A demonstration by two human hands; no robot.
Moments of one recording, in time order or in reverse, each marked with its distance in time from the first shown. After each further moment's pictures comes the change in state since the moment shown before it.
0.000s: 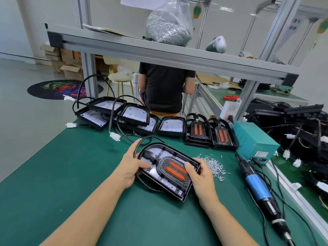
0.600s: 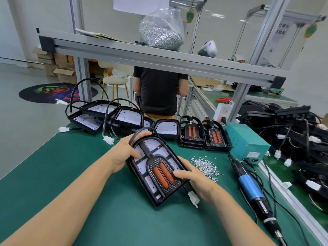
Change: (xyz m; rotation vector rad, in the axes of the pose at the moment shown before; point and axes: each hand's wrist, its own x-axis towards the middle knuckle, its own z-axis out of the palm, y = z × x) left_hand 0.018 0.047 -0.005 0.281 -0.299 0.124; right_hand 0.014 -0.034 -0.016 -0.103 -0.522 0.395
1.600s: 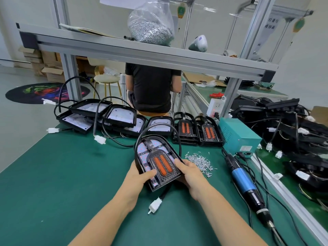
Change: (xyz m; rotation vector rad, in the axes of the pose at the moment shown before) left_hand -0.046 -0.050 0.082 -0.237 0.196 -0.033; right_hand 0.007 0.008 0.014 0.254 0.359 0.030
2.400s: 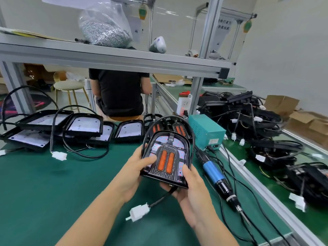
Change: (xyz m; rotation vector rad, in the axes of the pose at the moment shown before) left_hand 0.014 0.041 0.067 0.001 -0.395 -0.004; right_hand -0.092 -0.013 -0.025 0.472 0.076 -0.335
